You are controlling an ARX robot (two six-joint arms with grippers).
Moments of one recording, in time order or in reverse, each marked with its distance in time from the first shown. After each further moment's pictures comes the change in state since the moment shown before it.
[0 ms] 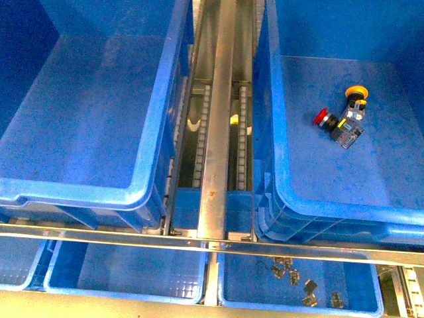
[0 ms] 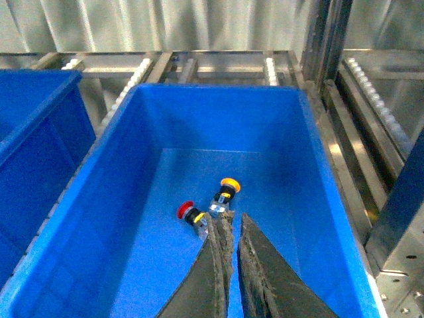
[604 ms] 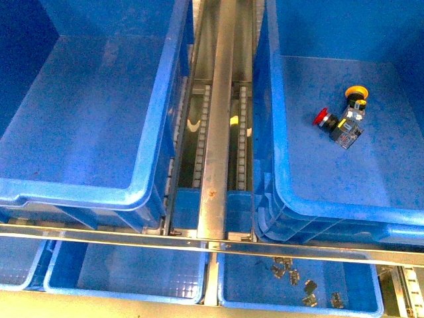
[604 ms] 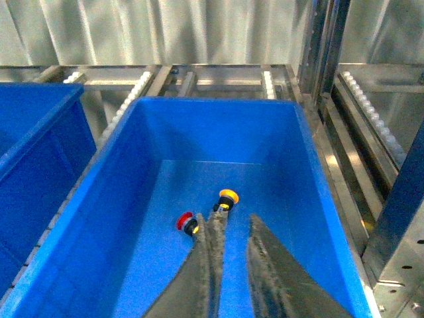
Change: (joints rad) left arm 0.000 0.000 0.000 0.000 0.000 0.000; right arm 0.000 -0.013 0.000 -0.005 0.000 -0.002
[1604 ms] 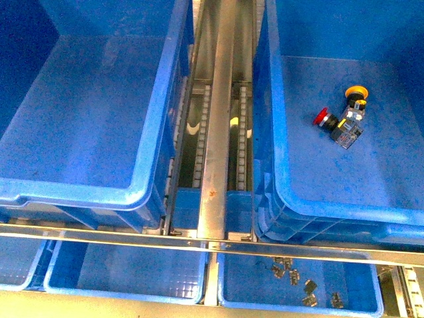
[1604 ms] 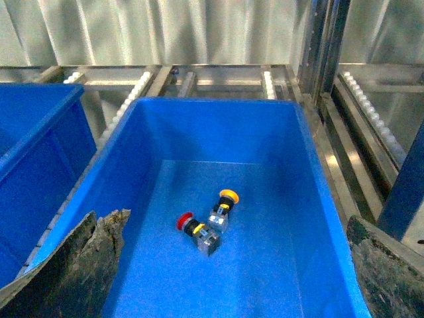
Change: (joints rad) left arm 0.000 0.000 0.000 0.000 0.000 0.000; right arm 0.000 0.000 0.000 0.000 0.000 0.000
